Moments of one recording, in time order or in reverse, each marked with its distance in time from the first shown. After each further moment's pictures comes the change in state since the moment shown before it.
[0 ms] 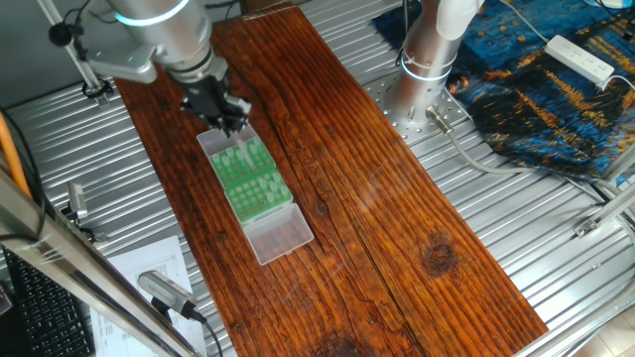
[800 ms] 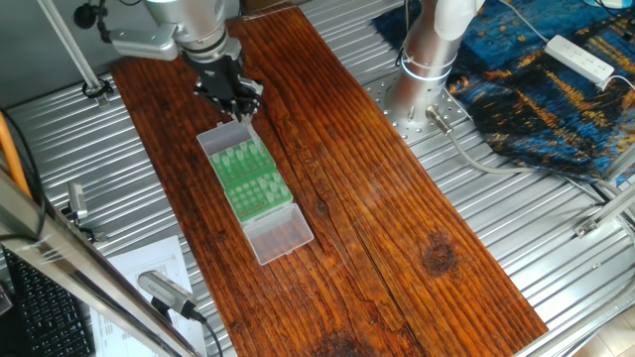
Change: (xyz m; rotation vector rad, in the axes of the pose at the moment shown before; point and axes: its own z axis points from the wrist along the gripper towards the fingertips) arm 0.035 0.005 0.013 0.002 -0.010 -0.034
